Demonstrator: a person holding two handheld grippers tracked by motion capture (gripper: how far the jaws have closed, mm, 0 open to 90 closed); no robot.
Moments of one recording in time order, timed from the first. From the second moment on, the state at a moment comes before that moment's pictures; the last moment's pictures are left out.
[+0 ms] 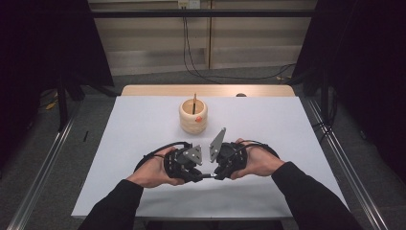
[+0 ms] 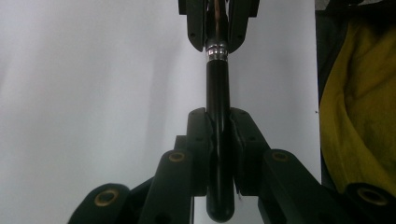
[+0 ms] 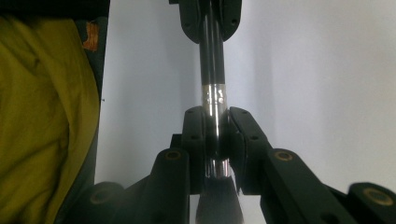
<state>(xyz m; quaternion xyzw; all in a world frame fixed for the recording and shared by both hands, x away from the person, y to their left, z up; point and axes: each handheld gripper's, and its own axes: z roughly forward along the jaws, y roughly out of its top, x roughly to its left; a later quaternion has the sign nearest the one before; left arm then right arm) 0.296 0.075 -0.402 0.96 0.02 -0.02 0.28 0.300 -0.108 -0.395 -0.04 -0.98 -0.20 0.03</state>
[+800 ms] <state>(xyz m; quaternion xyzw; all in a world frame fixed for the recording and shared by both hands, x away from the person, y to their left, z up) 0.298 0.088 -0.407 0.95 0.05 -0.03 0.31 0.307 -0.124 -0.392 -0.10 -0.95 -0.28 0.02</state>
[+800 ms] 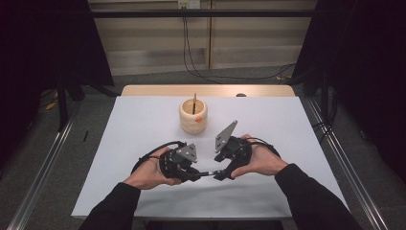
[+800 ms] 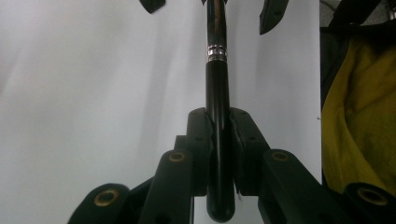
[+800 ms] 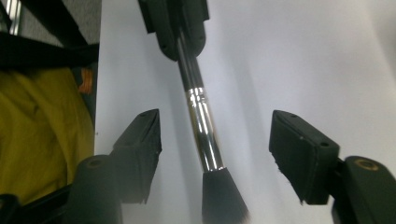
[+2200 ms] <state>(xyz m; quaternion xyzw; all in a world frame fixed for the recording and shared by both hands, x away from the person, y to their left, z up) 0.283 0.110 -0.407 0.91 0.10 -0.01 0.41 0.303 -0.173 -0.394 -0.19 -0.86 -0.47 -0.02</state>
